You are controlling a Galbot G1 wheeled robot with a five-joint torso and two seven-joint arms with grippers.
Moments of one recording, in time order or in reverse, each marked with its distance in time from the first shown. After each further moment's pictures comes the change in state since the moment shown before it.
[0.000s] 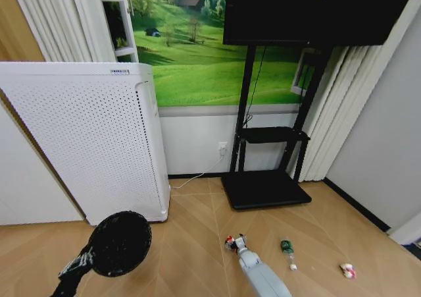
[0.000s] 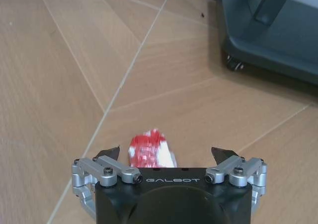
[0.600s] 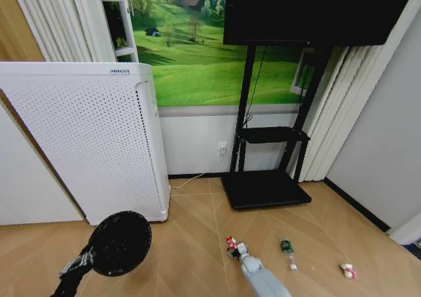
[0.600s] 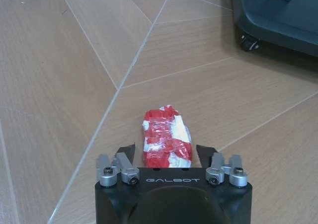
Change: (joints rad) left arm -0.006 0.004 0.007 0.005 -0.001 -0.005 -0.008; right arm -0.008 0.006 0.008 -0.026 -0.009 -0.005 -0.033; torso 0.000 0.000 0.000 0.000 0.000
